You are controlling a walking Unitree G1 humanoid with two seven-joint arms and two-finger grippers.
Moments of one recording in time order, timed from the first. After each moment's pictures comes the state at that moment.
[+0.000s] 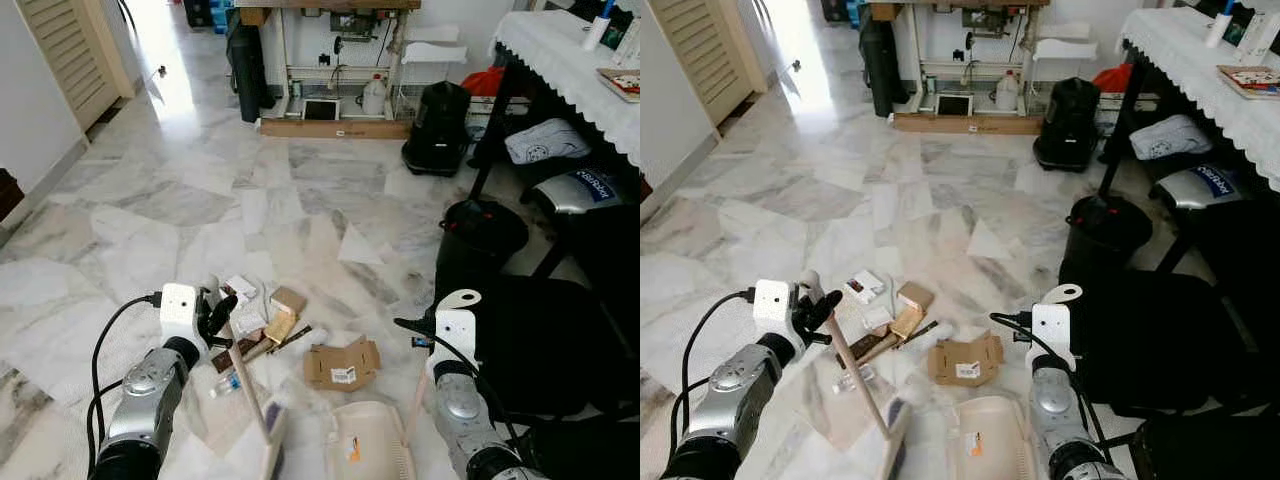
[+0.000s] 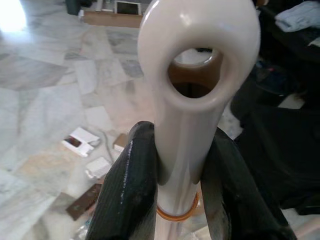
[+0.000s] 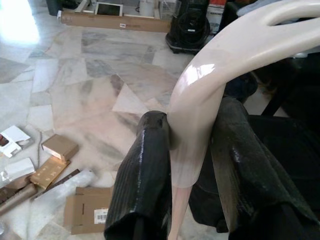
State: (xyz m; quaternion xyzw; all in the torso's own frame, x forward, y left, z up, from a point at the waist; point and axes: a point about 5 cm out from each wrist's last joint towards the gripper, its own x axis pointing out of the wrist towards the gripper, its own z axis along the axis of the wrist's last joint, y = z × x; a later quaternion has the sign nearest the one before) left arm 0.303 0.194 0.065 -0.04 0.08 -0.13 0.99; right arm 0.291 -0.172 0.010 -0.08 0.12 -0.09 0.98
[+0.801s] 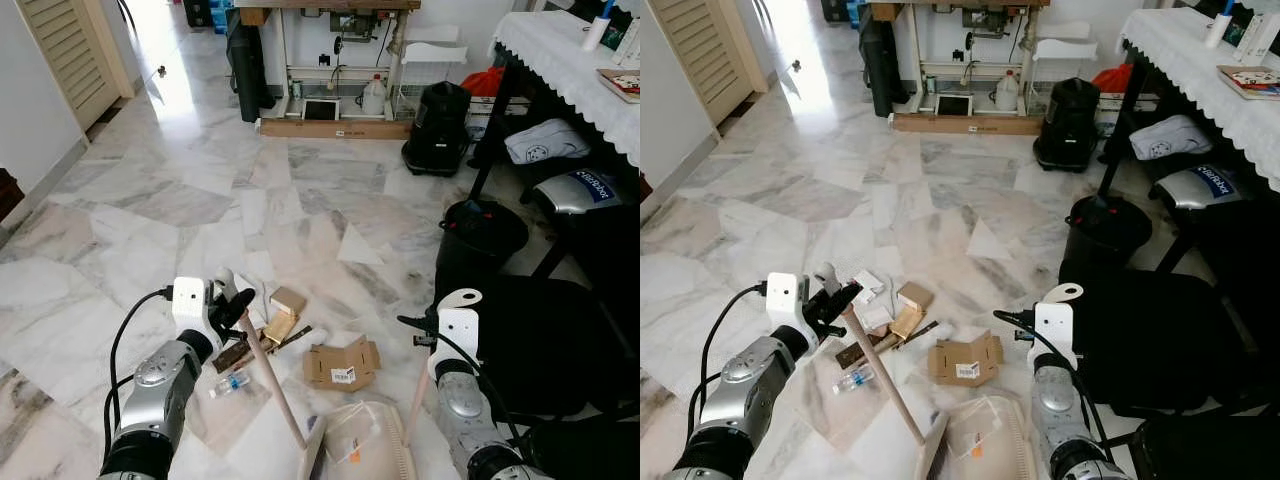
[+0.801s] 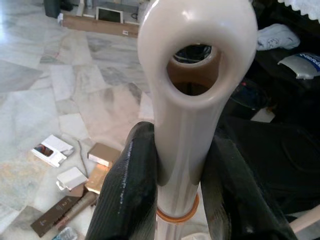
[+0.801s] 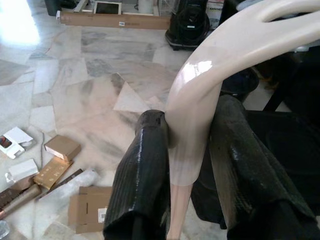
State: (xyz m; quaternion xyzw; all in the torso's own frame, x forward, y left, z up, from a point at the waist) left arm 0.311 0.181 0.074 -0.08 0.06 -0.15 0.98; right arm 0.292 -0.174 0.011 -0.06 0.12 -0.09 0.99
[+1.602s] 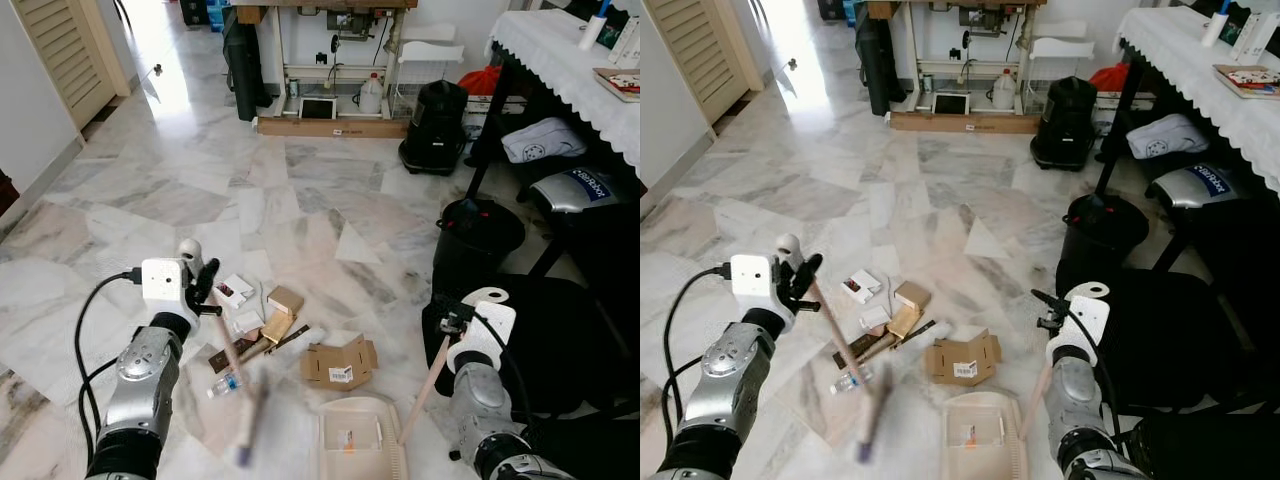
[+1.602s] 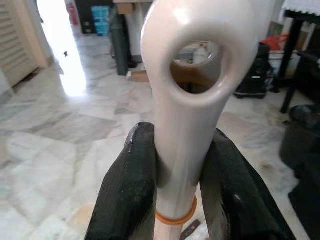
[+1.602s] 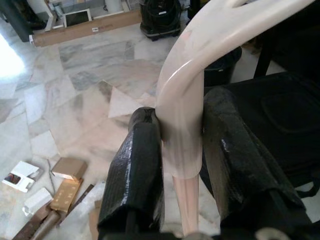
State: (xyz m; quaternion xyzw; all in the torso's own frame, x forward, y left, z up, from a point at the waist) left arm 0.307 0.205 0.100 0.02 -0.04 -0.04 1.00; right arm 0.301 -0.201 0.022 0.06 0.11 -0.14 0.98
